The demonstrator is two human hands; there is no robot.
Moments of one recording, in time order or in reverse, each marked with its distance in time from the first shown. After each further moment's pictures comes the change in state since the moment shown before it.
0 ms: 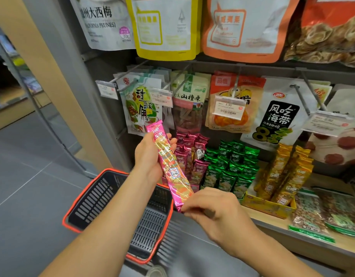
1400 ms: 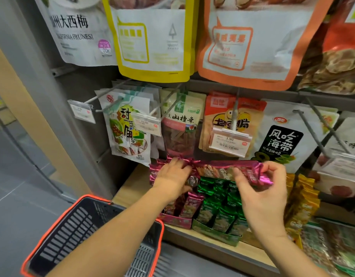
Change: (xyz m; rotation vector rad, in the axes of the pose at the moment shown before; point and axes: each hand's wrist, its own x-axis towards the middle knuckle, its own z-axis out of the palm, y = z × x) left_hand 0.111 -0.070 0.026 2.167 -0.566 0.777; right_hand 0.060 0.100 -0.049 0.174 0.917 0.257
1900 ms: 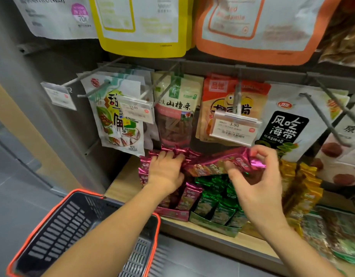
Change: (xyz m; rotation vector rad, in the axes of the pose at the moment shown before) left_hand 0.011 -0.005 0.029 -0.077 0.130 -0.182; right_hand 0.003 0.006 0.007 -0.050 -0.161 -0.098
